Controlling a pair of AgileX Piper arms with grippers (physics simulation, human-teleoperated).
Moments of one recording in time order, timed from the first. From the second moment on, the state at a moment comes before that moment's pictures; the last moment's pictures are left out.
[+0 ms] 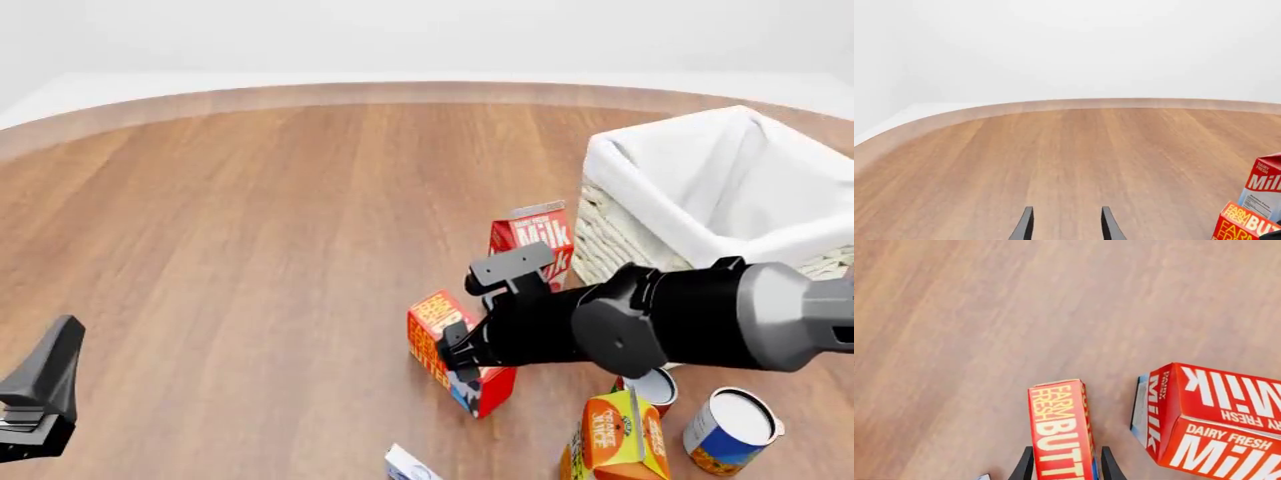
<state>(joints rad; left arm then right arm) 0.00 0.01 0.00 0.00 0.00 0.72 1.59 -0.74 0.12 0.22</state>
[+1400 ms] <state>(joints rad) 0.00 0.01 0.00 0.00 0.00 0.75 1.64 -0.72 0.08 0.22</state>
